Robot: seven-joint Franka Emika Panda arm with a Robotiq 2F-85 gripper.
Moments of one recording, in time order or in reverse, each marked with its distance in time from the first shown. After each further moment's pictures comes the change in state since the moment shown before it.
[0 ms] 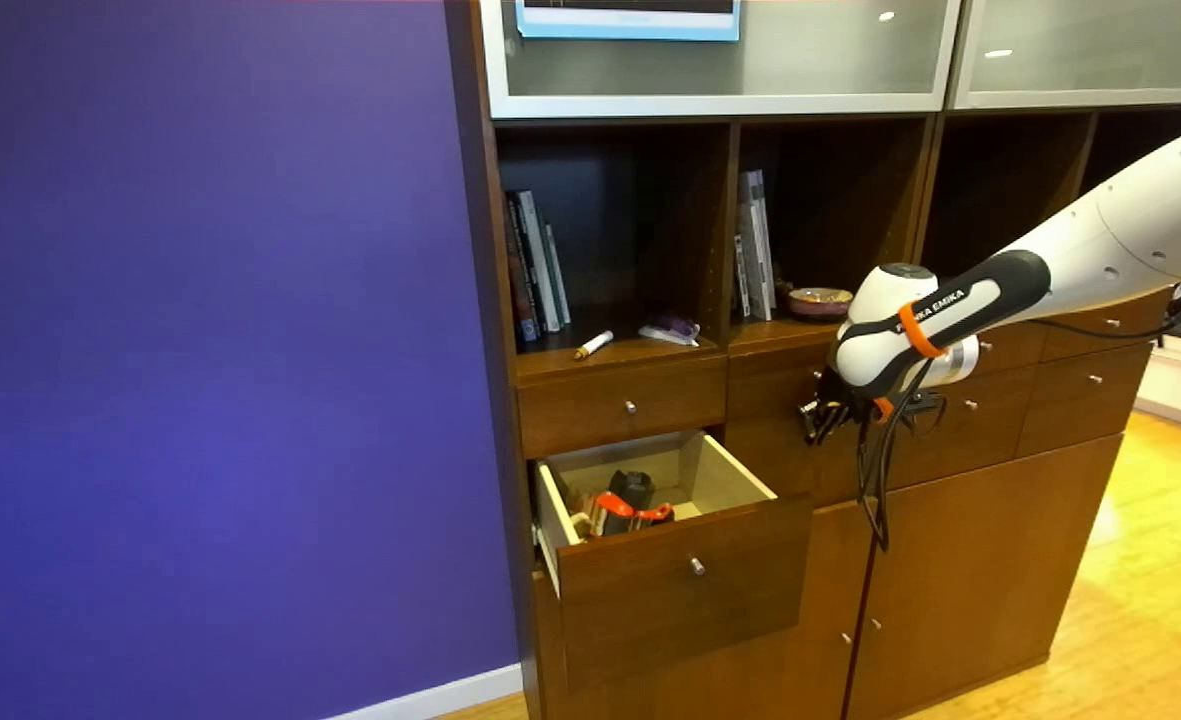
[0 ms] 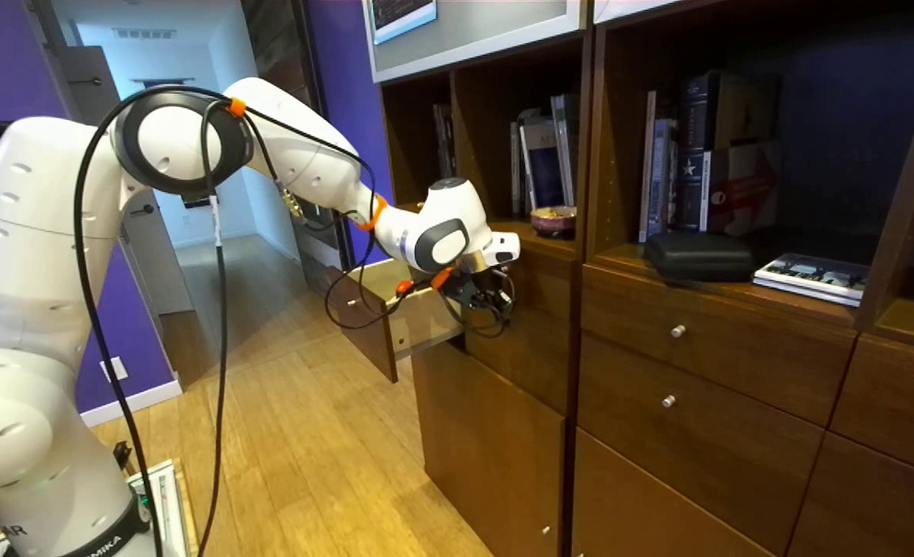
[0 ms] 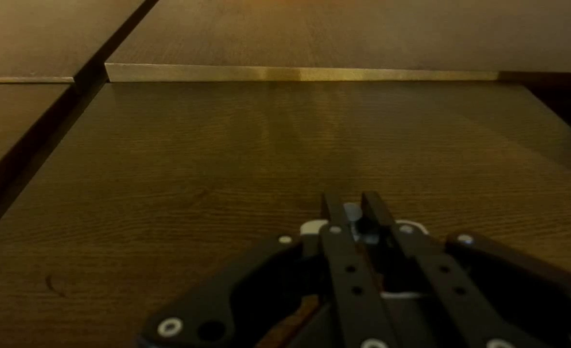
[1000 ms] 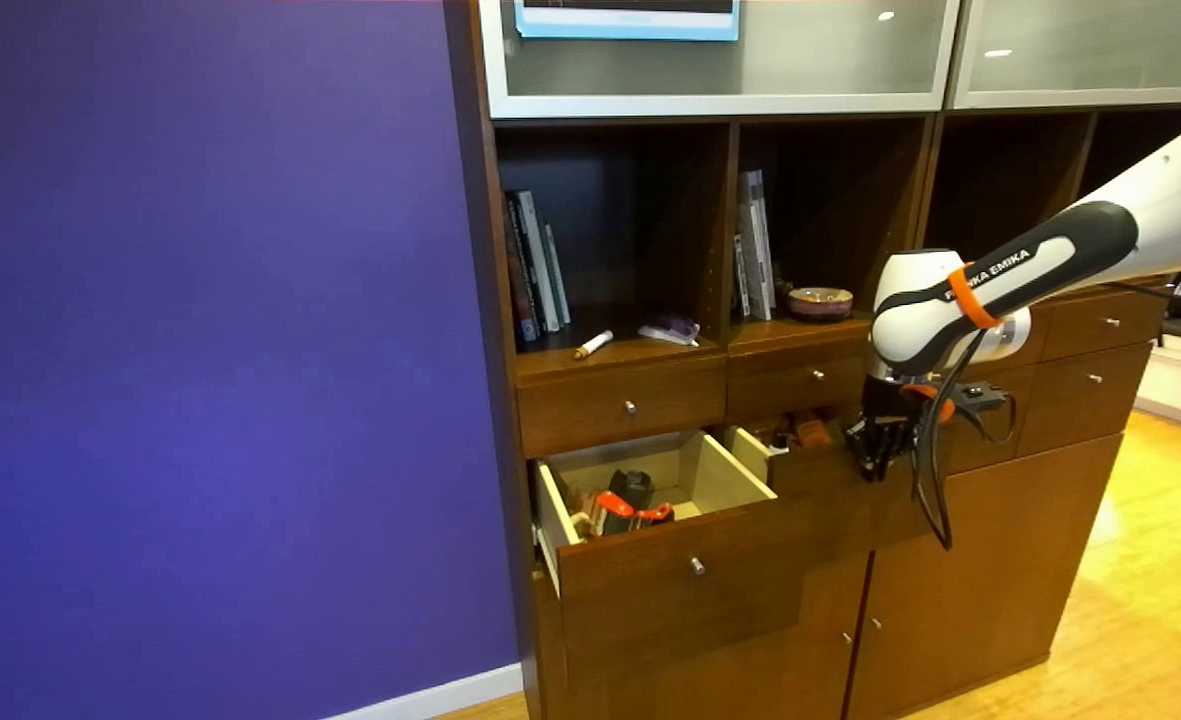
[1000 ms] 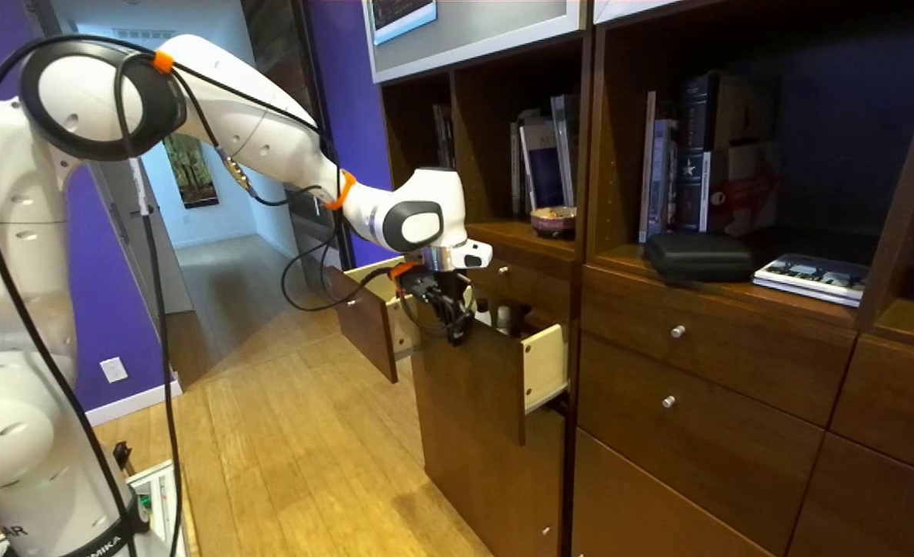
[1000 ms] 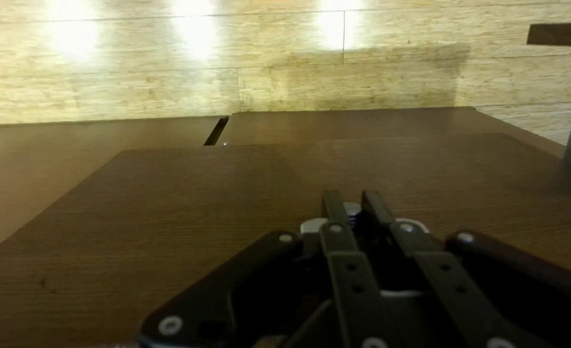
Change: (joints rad) arm 0.012 -0.216 -0.010 -0.195 0.002 -0.355 0.044
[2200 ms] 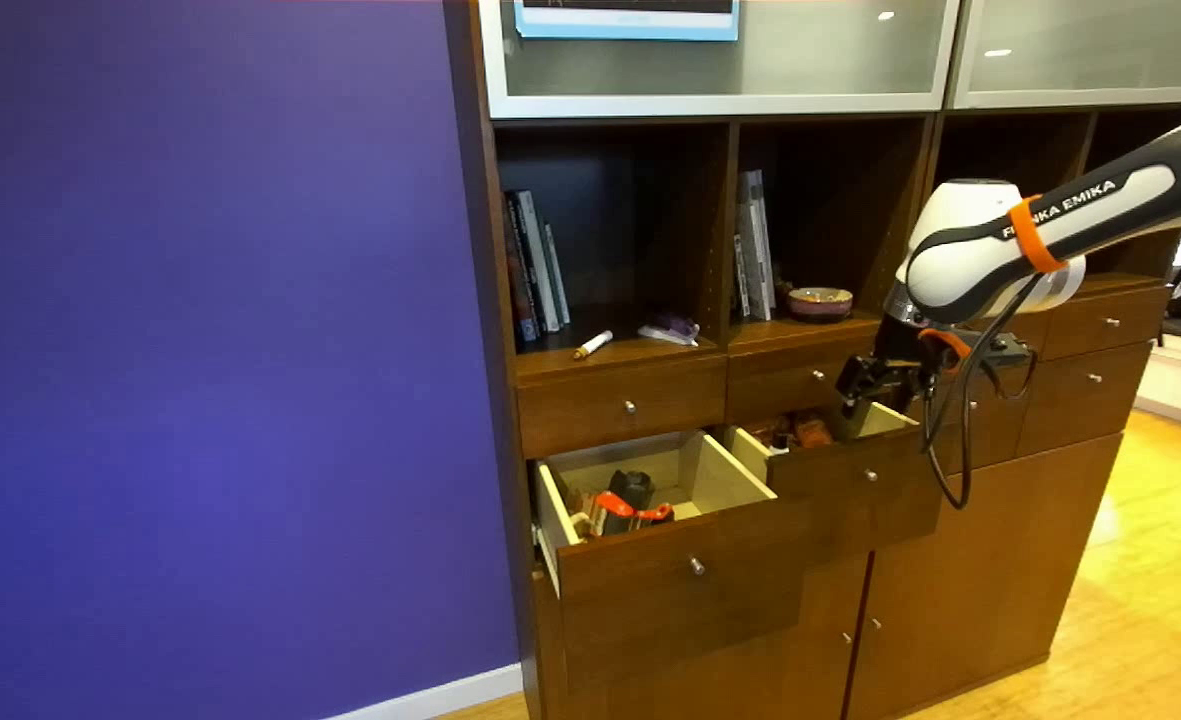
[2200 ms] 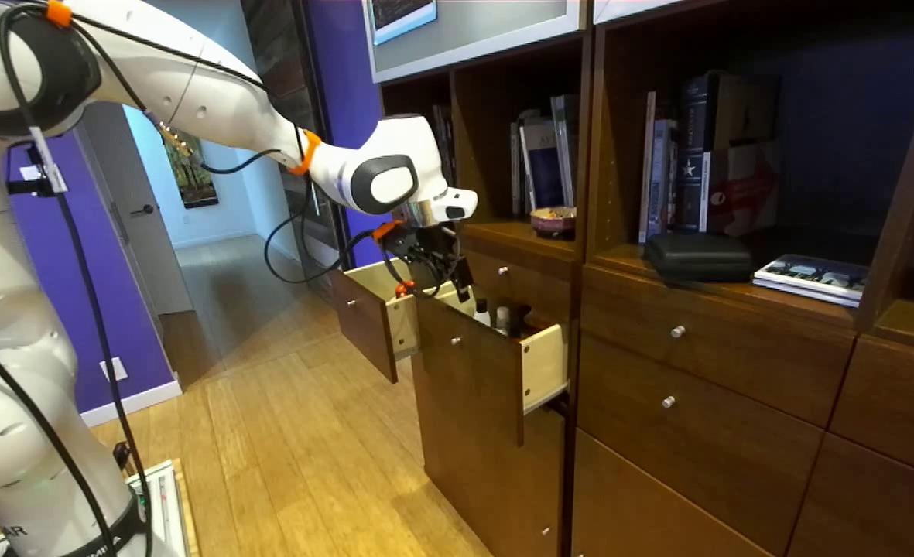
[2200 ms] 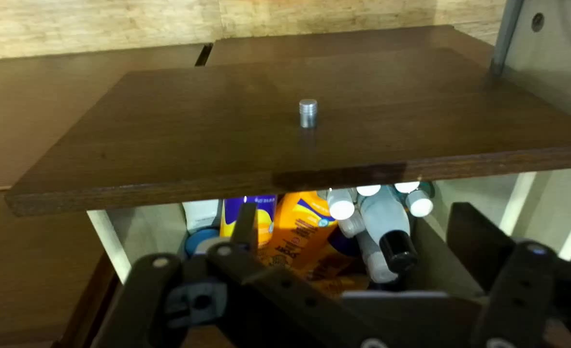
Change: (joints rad) arm 0.000 -0.205 0.010 -0.079 0.026 0.086 0.026
